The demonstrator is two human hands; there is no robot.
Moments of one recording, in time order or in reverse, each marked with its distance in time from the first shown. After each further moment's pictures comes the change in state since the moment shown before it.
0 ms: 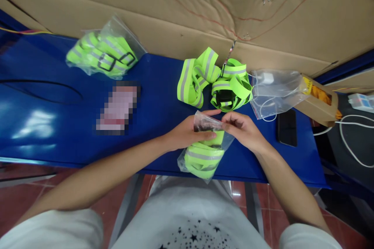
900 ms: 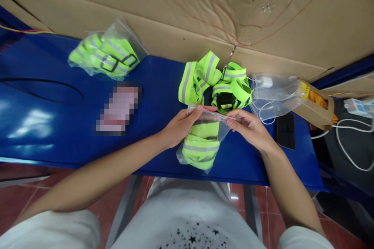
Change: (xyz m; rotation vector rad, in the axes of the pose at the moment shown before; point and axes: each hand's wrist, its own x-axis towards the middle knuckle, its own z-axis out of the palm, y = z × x) left_hand 0.002 0.013 -0.003 -0.161 0.160 0.036; right_hand 0.000 -0.009 -0.018 -0.039 0.036 -0.023
